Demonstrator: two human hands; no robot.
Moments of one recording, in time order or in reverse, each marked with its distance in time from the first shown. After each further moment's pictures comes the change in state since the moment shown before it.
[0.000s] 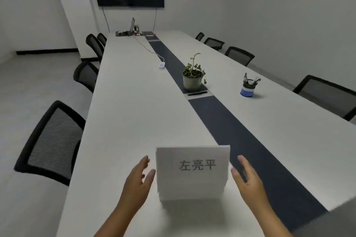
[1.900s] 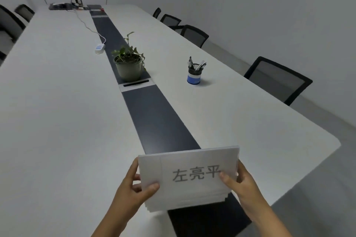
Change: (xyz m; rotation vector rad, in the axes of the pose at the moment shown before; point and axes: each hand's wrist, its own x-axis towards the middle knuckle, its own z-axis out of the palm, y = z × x) left_hand 0.049 0.094 0.252 -0.230 -0.337 -0.108; right_hand 0.128 0.105 -0.202 0.398 -0.193 0.126
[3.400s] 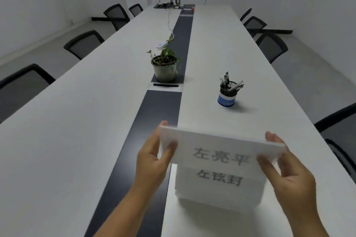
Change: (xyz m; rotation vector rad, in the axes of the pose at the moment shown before) left_hand 0.133 0.147 0.230 -0.035 0.711 0.341; right_hand 0.215 -0.104 -0.215 -0.195 -0.155 -0.479
